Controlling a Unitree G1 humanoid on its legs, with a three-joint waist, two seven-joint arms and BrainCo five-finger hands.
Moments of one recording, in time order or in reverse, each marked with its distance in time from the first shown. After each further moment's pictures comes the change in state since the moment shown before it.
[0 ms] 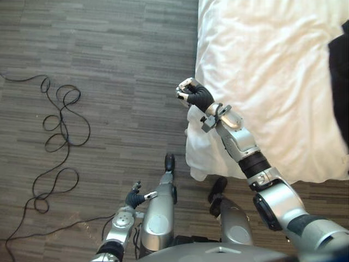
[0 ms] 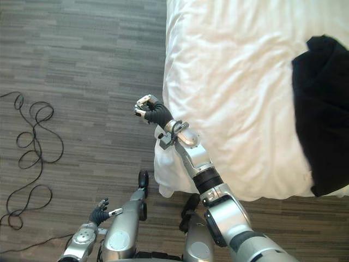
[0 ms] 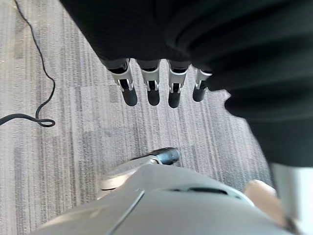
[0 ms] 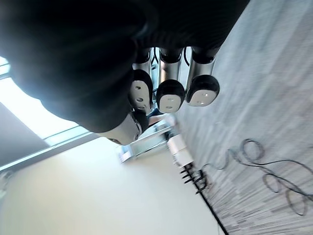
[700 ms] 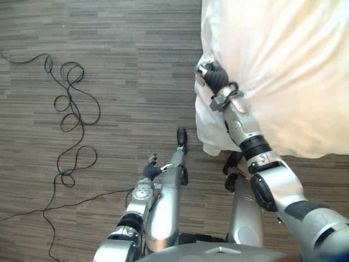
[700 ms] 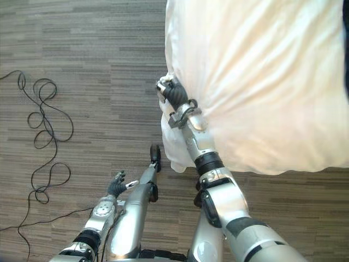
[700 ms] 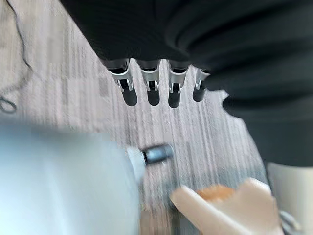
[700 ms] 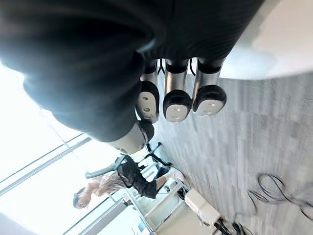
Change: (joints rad) left arm -0.172 -0.139 0.000 -0.059 -0.014 0.003 0.043; right arm -0.011 0.075 -0.173 0.156 0.079 -0.028 -0.060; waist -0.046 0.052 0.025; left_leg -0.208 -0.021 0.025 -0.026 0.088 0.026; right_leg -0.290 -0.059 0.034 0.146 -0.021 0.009
